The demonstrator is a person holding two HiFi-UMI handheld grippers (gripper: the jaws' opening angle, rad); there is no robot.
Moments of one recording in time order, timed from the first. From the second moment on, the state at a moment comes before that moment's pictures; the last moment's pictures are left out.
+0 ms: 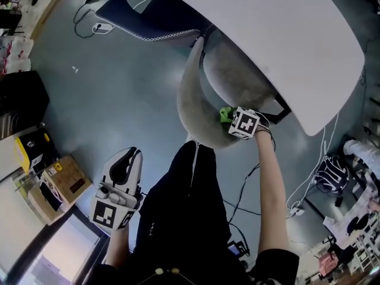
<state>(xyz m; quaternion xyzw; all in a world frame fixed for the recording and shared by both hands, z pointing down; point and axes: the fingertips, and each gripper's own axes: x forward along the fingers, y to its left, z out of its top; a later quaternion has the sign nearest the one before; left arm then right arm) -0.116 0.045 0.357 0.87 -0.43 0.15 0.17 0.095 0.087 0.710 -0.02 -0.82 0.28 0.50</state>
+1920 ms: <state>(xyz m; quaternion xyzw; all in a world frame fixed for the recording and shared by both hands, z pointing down) -0.177 0.043 0.366 0.84 -0.48 0.18 0.18 0.003 -0.092 0.721 0.22 -0.83 0.30 0.40</state>
